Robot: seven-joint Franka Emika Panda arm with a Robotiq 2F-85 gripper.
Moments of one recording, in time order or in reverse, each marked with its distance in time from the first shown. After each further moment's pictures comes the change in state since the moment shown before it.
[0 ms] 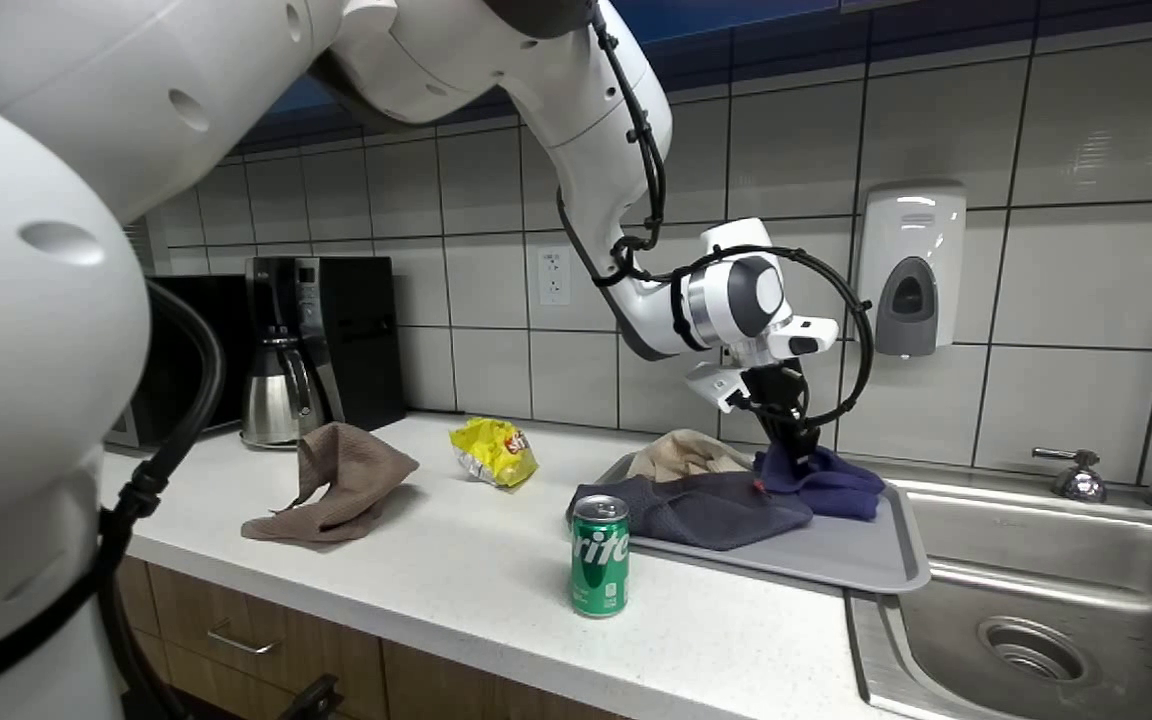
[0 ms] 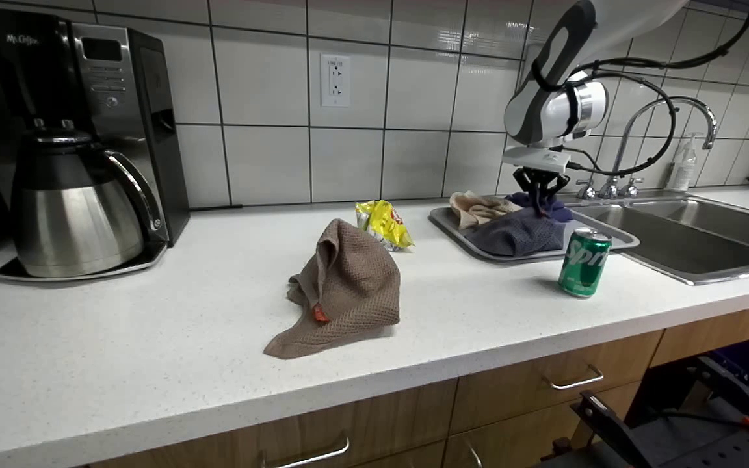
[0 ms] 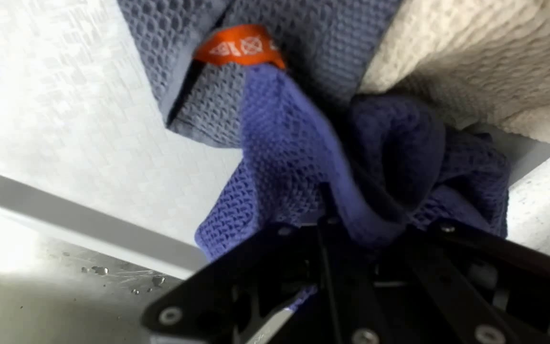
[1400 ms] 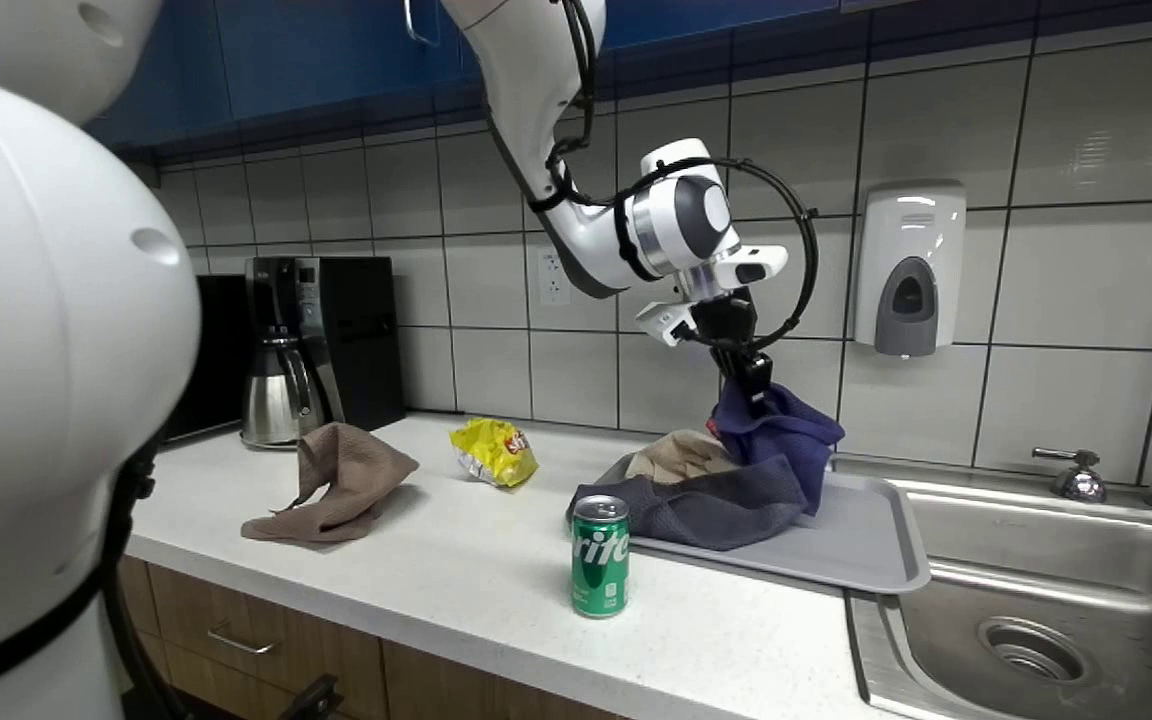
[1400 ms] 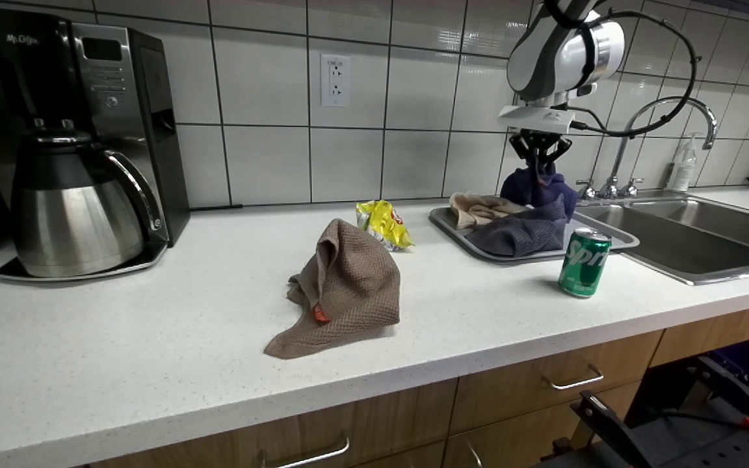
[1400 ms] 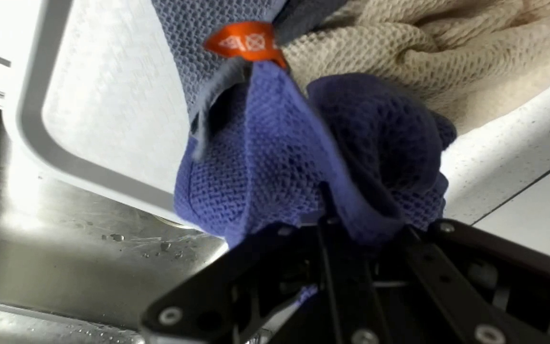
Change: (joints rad) arm 0.172 -0.294 -0.089 -0.264 -0.101 0.008 0.095
